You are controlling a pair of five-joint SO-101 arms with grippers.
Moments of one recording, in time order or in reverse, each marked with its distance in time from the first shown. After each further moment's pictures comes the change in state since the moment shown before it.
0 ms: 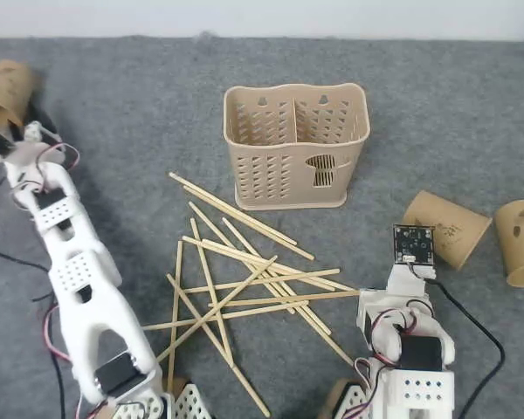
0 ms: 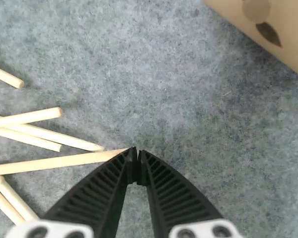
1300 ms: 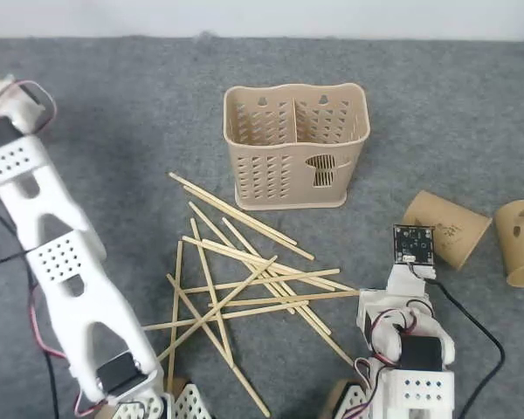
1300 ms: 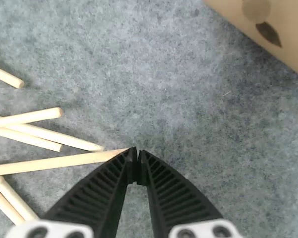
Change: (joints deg) left arm 2.4 -28.6 -13.3 70.5 -3.6; right arm 0.0 0.0 0.0 0.0 0.0
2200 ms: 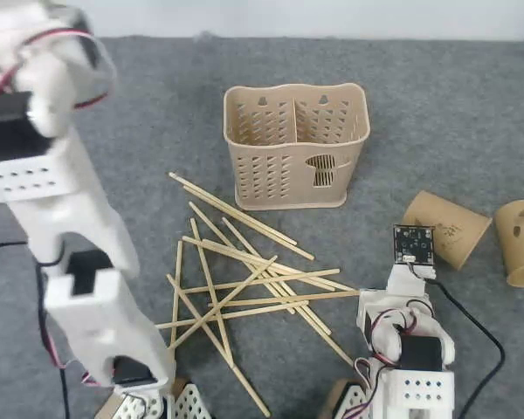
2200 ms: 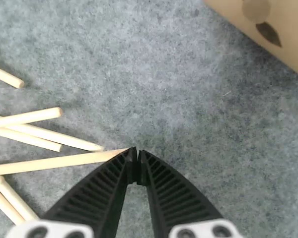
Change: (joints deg) left arm 22.0 -53.9 13.1 30.8 -9.5; right arm 0.0 0.0 0.0 0.0 0.0
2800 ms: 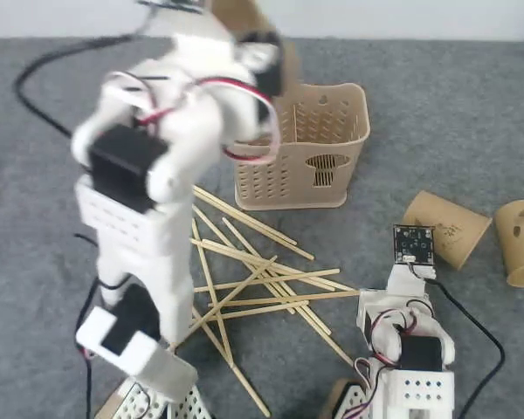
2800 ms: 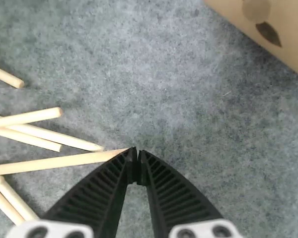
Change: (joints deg) left arm 36.5 -14.2 16.4 -4.3 6.8; right arm 0.0 0.0 0.0 0.0 0.0
